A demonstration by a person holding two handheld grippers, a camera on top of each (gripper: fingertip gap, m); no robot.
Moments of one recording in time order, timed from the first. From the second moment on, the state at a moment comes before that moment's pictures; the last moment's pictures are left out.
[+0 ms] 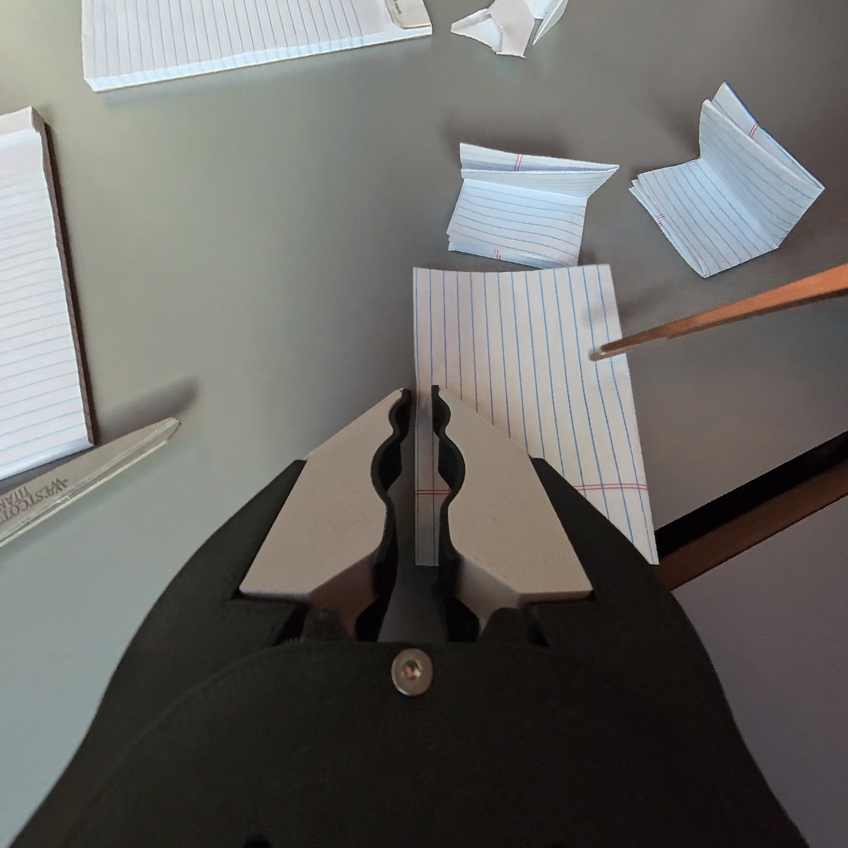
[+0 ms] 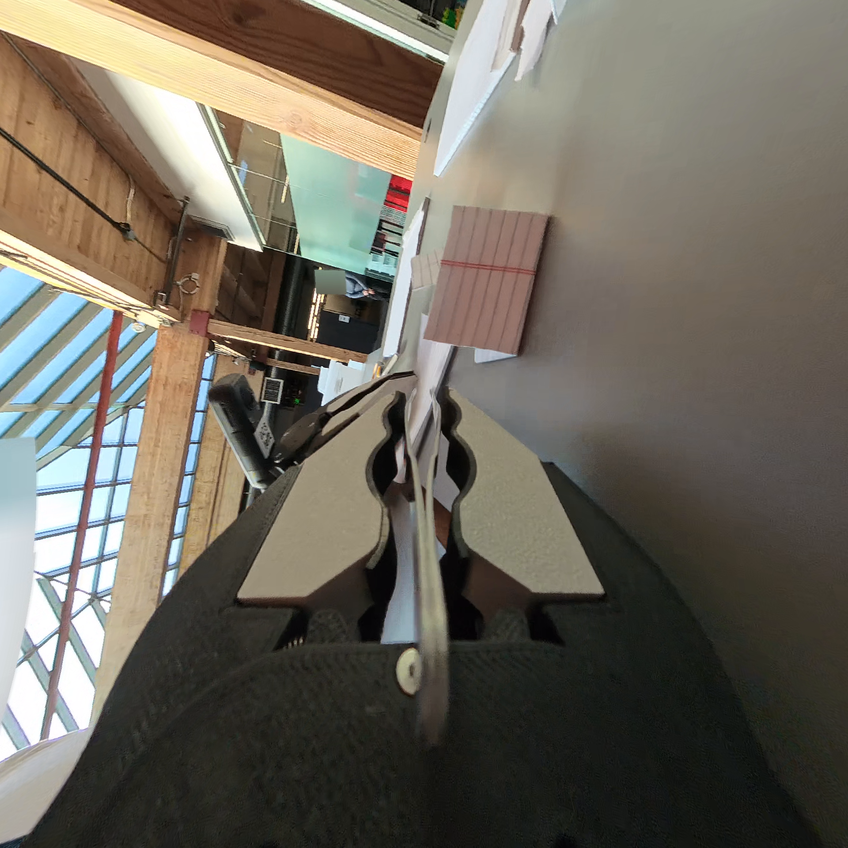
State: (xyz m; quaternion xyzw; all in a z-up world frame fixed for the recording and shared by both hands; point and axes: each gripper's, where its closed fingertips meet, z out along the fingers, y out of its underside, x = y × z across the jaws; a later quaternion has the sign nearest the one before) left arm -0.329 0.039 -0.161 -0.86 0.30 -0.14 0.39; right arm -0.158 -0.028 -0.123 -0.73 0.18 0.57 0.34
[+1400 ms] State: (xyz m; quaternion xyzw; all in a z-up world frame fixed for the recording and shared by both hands) left arm -0.275 0.012 -0.163 -0.79 0.47 -0.16 0.36; right arm -0.186 -0.067 -0.140 -0.77 0.14 0.55 0.28
